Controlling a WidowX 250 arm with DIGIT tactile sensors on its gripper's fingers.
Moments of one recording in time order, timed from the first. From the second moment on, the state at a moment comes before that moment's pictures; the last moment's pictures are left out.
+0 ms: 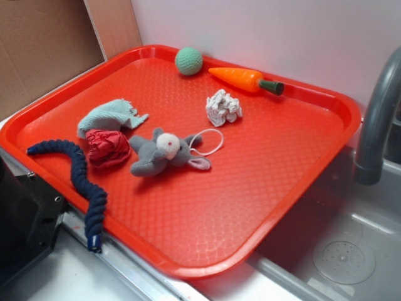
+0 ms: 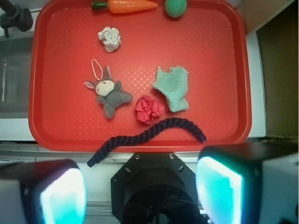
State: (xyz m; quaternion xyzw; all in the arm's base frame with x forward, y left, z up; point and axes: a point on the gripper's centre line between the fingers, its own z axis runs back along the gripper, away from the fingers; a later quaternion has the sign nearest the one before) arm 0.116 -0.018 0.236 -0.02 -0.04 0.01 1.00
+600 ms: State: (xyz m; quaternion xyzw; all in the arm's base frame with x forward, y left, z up) arm 0.123 -0.020 0.226 -0.01 -0.03 0.01 1.00
